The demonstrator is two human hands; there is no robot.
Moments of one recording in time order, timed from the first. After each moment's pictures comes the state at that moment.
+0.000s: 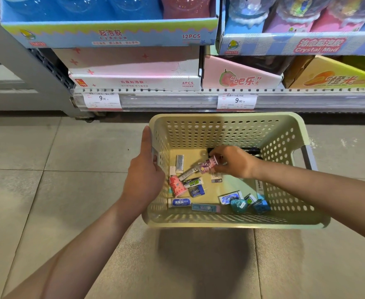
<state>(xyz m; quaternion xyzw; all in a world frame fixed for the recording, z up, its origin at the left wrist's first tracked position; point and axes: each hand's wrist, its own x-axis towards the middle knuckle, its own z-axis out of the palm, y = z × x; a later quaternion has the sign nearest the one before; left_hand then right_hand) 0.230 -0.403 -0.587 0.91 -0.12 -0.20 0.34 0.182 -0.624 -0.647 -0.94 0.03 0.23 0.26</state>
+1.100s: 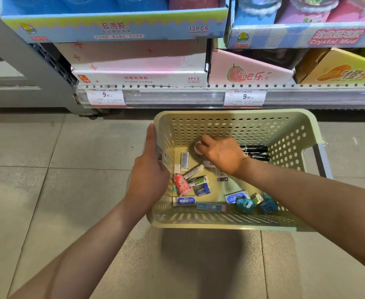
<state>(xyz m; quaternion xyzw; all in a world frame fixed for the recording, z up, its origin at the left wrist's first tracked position) 0.231 -0.403 -0.590 0.92 -0.12 -0.18 0.33 0.207 -0.600 -0.671 -0.99 -0.15 0.00 -0.02</state>
